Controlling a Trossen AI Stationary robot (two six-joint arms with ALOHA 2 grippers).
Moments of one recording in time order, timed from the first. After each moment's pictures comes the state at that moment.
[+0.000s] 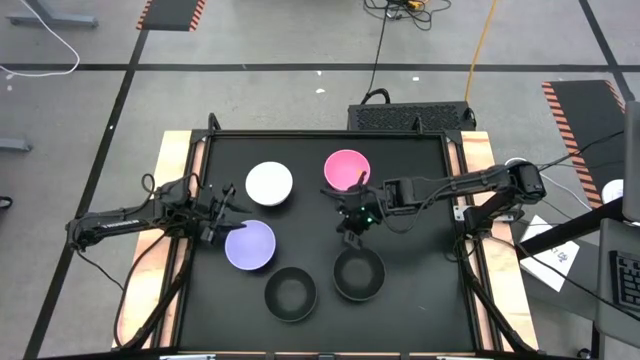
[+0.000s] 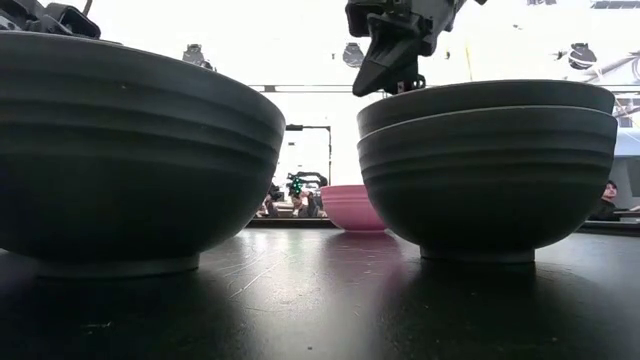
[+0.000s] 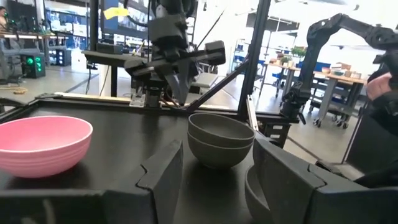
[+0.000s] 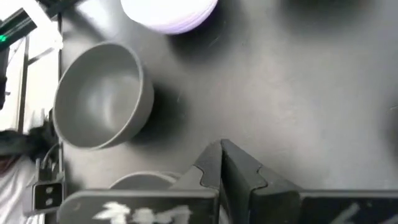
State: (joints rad) left arm 0.23 0.10 0.01 0.16 0.47 -0.17; right arm 0.06 1.56 1.19 -0.48 -0.13 0.48
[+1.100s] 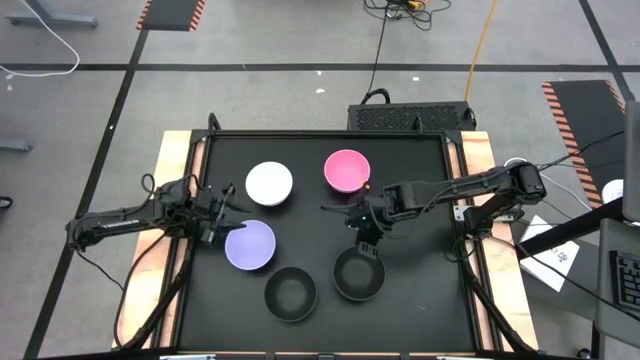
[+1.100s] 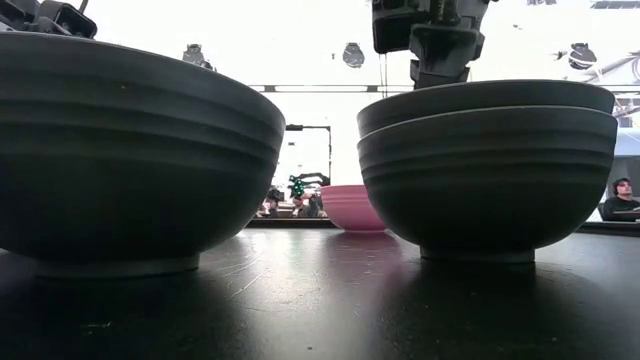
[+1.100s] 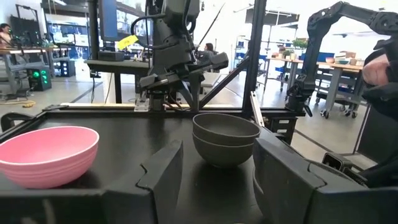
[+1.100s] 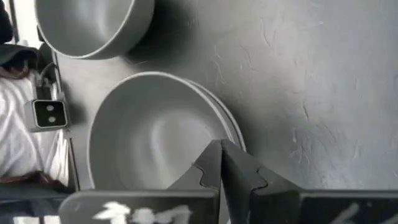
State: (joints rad) left arm 0.23 0.10 0.01 0.16 0.47 -0.09; right arm 0.09 1.56 1.19 -0.71 -0.24 0.45
